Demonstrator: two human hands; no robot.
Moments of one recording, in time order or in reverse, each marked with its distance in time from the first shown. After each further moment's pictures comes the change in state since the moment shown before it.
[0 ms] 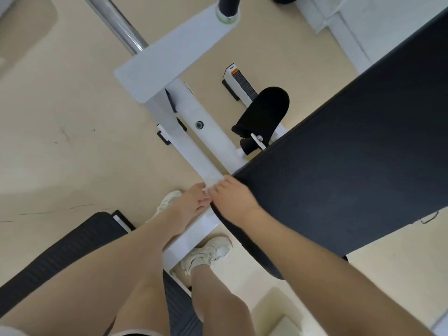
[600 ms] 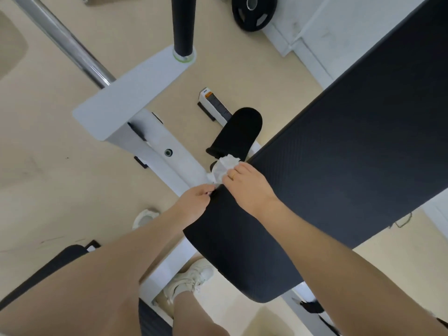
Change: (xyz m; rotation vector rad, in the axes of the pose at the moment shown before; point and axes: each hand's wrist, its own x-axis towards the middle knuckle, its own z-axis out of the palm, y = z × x) left_hand 0.004 0.055 0.060 0.600 -0.072 0.343; right_hand -0.036 0.107 -0.037 -0.072 0.119 0.154
